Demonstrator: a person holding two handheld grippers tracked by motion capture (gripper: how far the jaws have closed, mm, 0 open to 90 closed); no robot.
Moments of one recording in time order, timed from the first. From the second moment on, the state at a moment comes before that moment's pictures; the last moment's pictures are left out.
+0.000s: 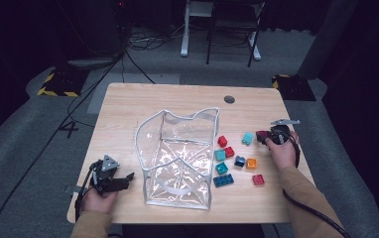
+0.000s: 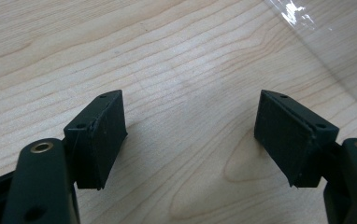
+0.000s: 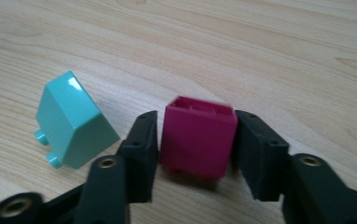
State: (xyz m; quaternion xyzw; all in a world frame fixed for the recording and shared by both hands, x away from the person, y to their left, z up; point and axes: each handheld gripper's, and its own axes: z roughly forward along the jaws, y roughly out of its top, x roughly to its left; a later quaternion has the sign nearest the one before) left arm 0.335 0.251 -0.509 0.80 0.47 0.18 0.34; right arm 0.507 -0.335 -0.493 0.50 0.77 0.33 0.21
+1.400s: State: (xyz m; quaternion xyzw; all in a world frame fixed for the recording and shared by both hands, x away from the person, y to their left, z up) left arm 0.338 0.250 -0.510 0.80 0.47 0.18 0.34; right arm 0.452 -0.320 -0.359 0.41 0.78 0.42 0.21
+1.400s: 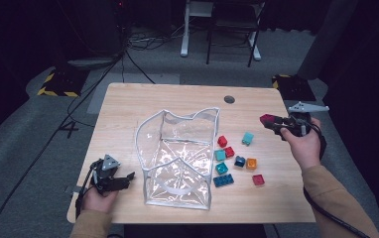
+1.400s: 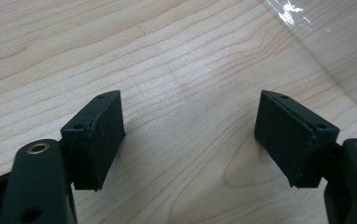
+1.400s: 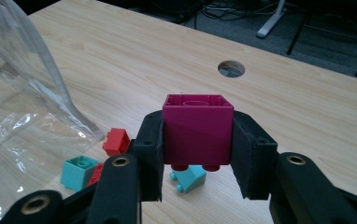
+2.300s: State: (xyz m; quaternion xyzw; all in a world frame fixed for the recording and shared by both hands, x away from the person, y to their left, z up) left arm 0.338 0.250 -0.509 0.80 0.47 0.18 0.33; right arm 0.421 -0.239 -0.287 0.32 0.80 0.48 0.18
